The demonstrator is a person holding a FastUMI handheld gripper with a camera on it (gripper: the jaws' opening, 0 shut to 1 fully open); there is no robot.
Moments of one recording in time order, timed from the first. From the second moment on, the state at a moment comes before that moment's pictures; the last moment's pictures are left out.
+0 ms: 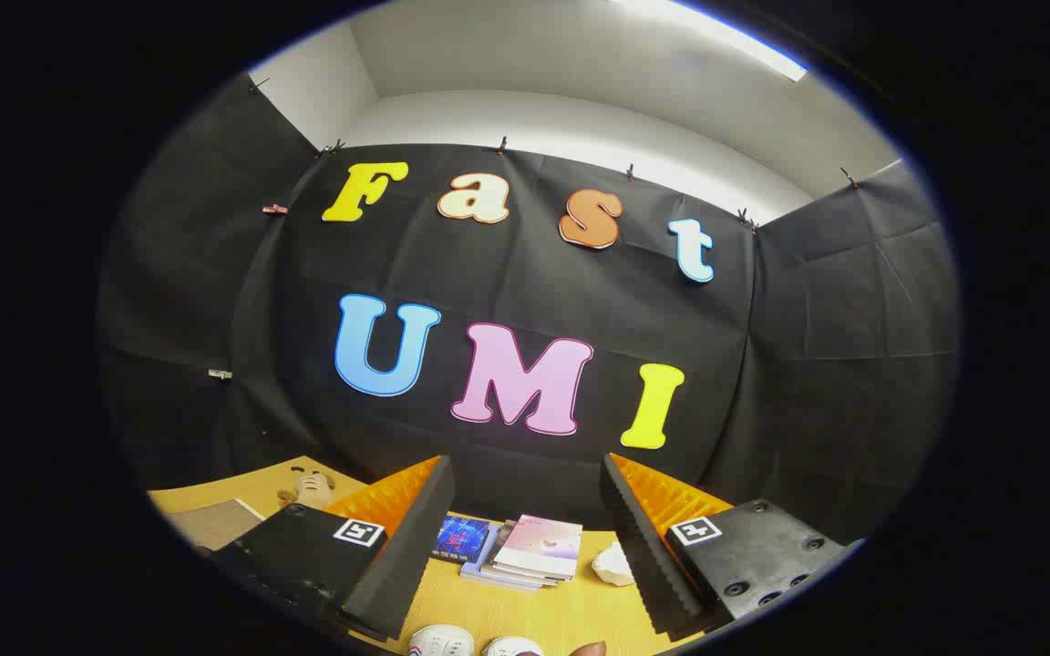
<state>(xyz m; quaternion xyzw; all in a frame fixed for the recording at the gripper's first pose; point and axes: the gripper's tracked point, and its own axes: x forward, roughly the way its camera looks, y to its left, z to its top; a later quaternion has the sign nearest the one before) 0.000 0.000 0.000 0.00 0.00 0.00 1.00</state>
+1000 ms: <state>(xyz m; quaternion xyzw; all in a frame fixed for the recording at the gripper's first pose) -0.002 0.018 0.003 0.01 0.00 0.04 1.00</state>
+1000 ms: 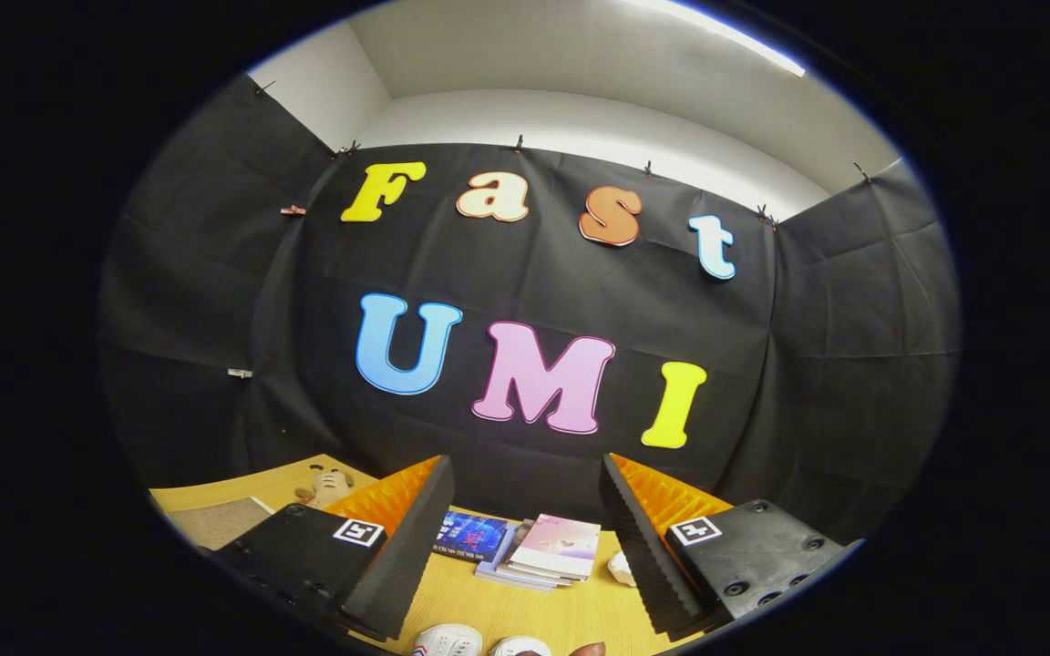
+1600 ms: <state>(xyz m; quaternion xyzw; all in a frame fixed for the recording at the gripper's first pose) -0.034 0.129 -0.049 0.14 0.11 0.28 0.94</state>
